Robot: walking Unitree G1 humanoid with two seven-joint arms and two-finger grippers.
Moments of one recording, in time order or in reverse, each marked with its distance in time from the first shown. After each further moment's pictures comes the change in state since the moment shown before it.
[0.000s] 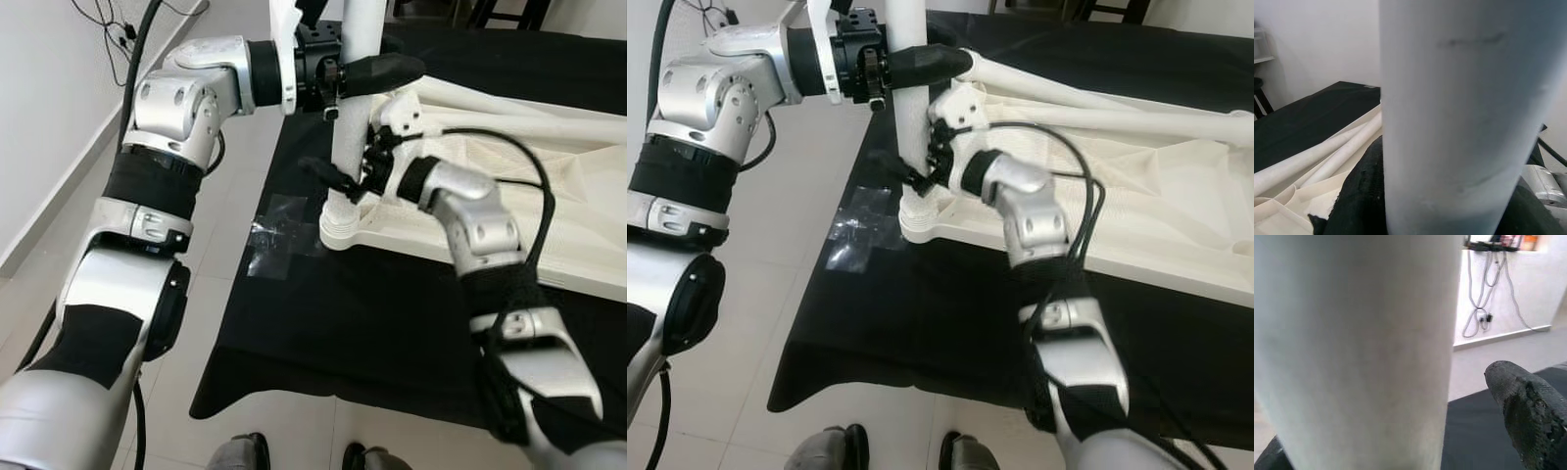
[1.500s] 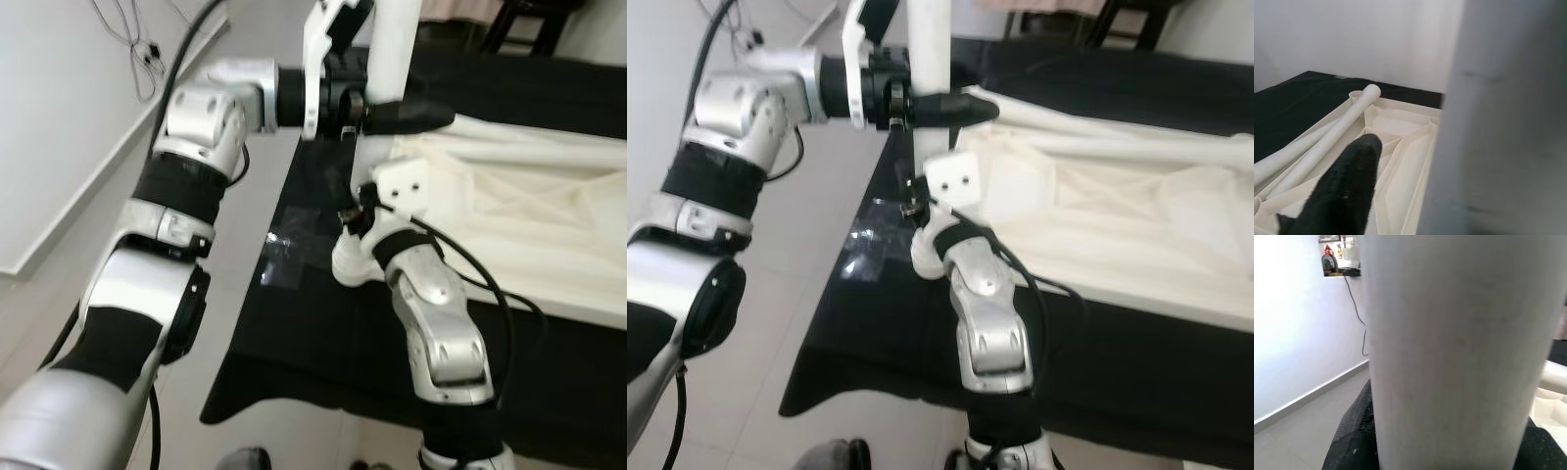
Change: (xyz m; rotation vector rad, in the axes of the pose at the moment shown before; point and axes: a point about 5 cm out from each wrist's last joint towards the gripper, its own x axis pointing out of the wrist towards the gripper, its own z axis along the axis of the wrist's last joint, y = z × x) left arm 0.013 -0.002 -0.015 -0.064 0.049 -0.025; right arm -0.012 0.090 -0.027 0.103 -0.004 -0.638
